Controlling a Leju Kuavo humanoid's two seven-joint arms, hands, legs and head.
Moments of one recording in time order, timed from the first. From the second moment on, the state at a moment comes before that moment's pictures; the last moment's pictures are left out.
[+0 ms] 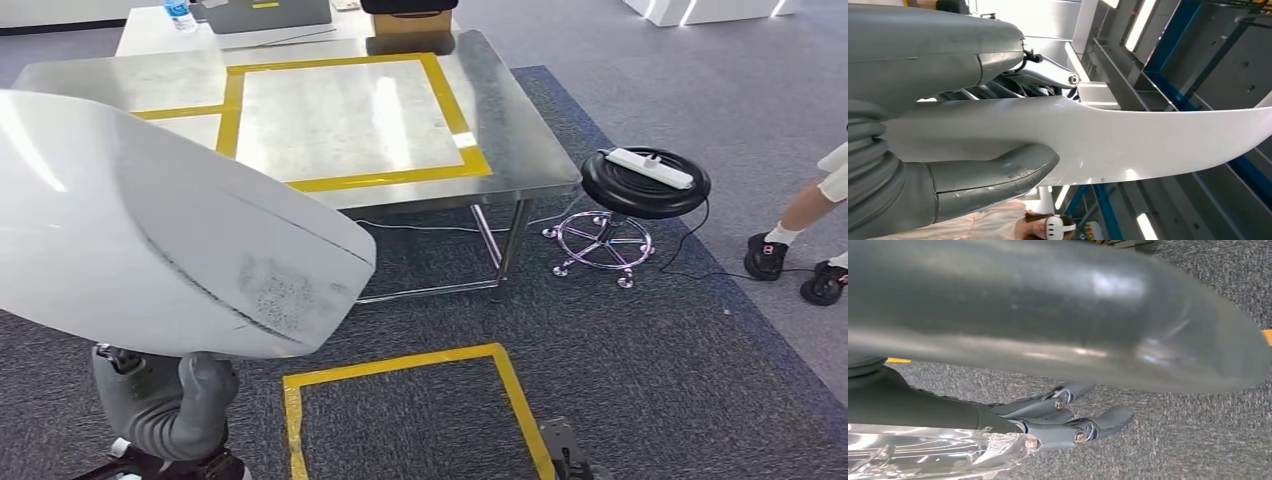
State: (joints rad) left arm -0.02 -0.09 -0.67 -1.70 0.18 -0.16 -0.70; right arm -0.07 0.19 -0.79 -0.21 1.08 -0.45 -0.09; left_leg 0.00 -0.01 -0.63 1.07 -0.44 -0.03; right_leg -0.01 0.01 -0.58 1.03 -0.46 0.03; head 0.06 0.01
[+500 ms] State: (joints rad) left arm -0.02 -0.10 -0.67 -1.70 0.18 -0.17 -0.70; right arm -0.07 0.19 -0.79 -0.21 1.08 -0.45 -0.09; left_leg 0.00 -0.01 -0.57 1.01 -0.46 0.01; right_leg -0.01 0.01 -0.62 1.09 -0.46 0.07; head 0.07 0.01
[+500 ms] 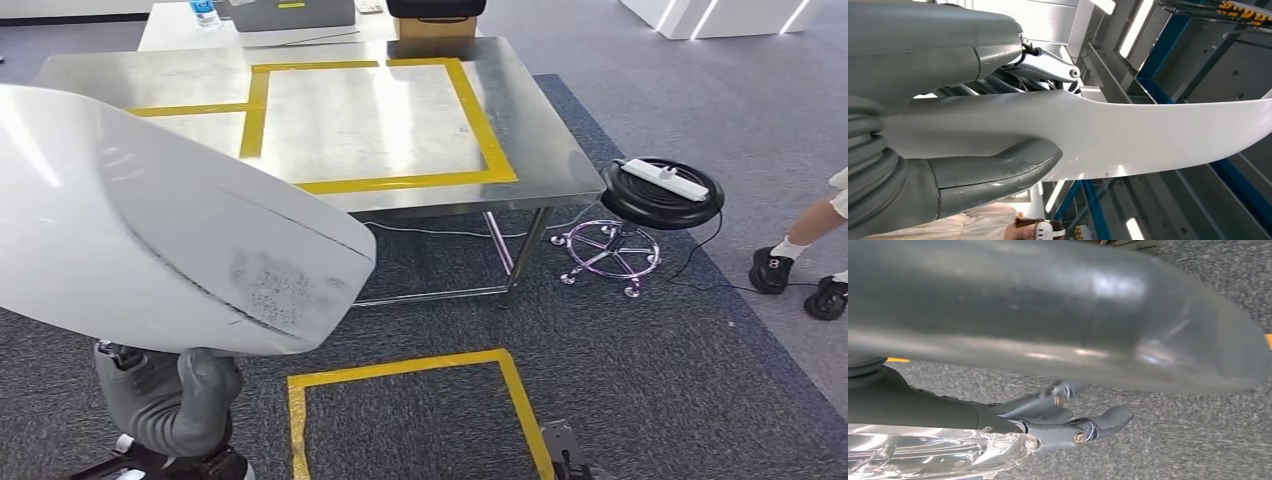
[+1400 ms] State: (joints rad) left arm -0.02 -0.10 -0.67 -1.69 0.18 -0.17 -0.70; right arm -0.07 0.19 -0.79 -0.21 1.08 -0.45 -0.09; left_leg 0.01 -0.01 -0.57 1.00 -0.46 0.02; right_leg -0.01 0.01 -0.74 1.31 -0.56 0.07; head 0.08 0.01
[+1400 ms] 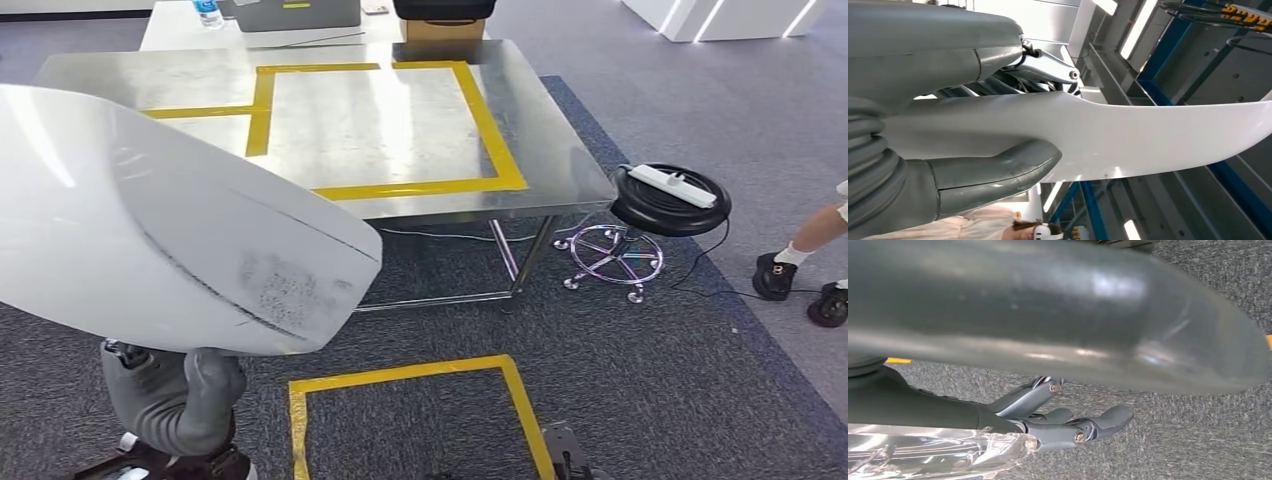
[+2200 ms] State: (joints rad) left arm -0.02 -0.09 -0.67 -1.69 0.18 -0.15 -0.70; right arm -0.07 0.19 -0.79 -0.21 1.08 -0.45 -0.09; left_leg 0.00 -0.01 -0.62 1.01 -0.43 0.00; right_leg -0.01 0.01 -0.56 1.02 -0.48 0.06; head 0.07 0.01
